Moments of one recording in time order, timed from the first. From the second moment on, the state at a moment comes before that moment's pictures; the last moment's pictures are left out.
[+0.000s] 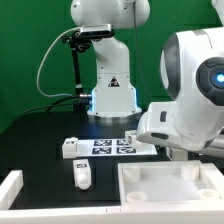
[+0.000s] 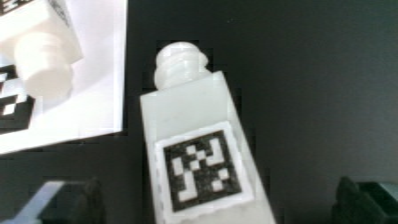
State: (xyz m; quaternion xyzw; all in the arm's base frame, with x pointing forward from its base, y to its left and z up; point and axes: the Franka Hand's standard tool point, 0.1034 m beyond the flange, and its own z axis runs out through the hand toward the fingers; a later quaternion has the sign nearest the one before) arm 0.431 0.120 0.014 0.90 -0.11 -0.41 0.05
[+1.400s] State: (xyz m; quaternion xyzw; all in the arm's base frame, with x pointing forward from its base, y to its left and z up) arm 0.517 0.101 0.087 0.96 -0.12 -0.24 0.01
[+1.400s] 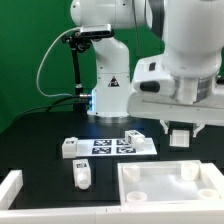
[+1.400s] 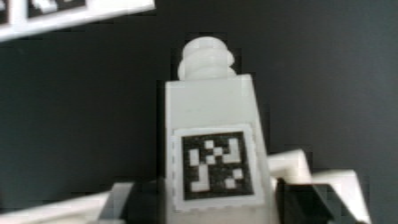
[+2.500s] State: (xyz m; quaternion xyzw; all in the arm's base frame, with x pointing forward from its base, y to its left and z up) arm 0.646 0.099 0.144 0.99 -0.05 0.15 -0.03
